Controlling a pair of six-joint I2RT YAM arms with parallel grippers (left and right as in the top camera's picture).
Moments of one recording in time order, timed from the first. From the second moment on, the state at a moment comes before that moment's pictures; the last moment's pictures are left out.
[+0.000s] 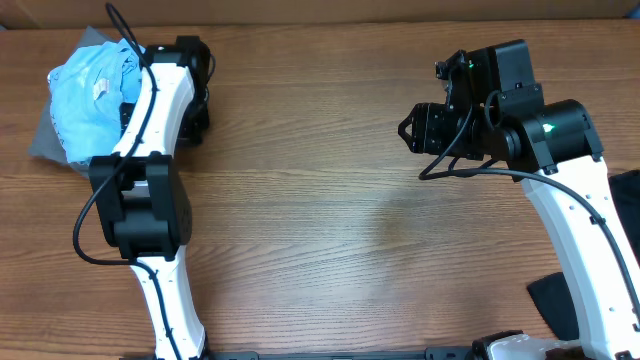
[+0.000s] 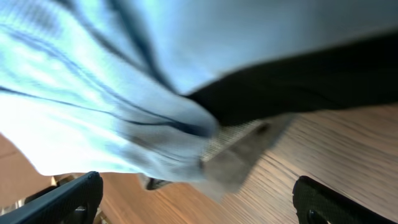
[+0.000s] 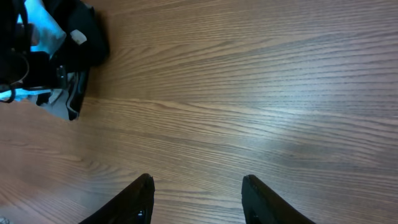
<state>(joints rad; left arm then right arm) 0.00 2.26 1.95 -1.36 -0.69 -0.34 0.26 1.49 1.62 -1.14 -0.30 0.33</state>
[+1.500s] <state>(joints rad) 0.00 2.25 2.23 -1.25 -0.21 -0.30 0.26 1.49 1.62 -1.09 -0.29 0.35</state>
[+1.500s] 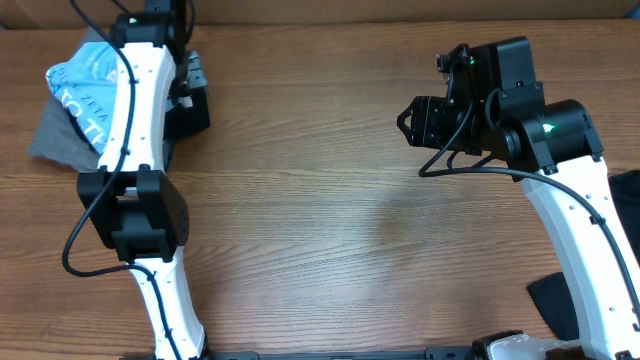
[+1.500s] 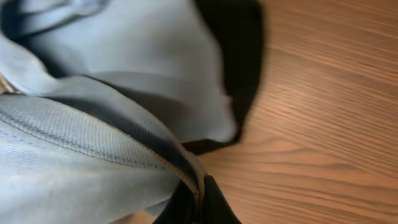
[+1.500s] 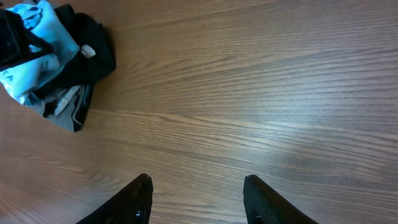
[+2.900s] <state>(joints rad) -0.04 1.38 2.44 -1.69 -0.21 -0.16 0.26 0.99 1.62 -1.00 -0.29 0.35</state>
